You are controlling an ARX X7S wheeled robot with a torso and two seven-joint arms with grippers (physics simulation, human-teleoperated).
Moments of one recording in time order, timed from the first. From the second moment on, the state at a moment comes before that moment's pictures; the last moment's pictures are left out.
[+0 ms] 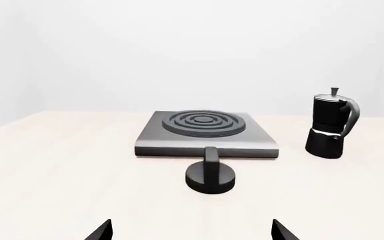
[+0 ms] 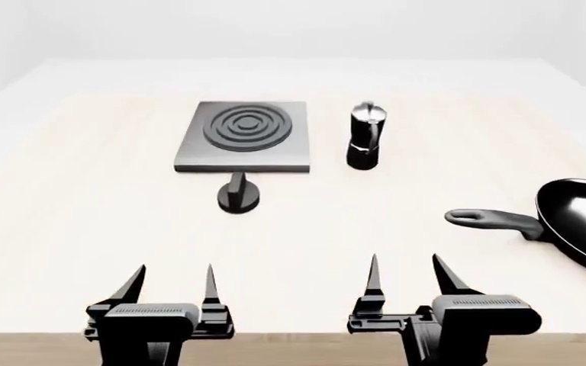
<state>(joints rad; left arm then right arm) 0.08 -0.10 0.07 0.27 -0.11 -0.10 -0.10 -0.07 0.11 -0.09 -0.35 0.13 0.15 0.10</state>
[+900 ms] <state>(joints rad) 0.08 -0.15 0.12 0.27 -0.15 -0.10 -0.14 -0.07 0.16 -0.13 -0.38 0.15 0.16 0.15</state>
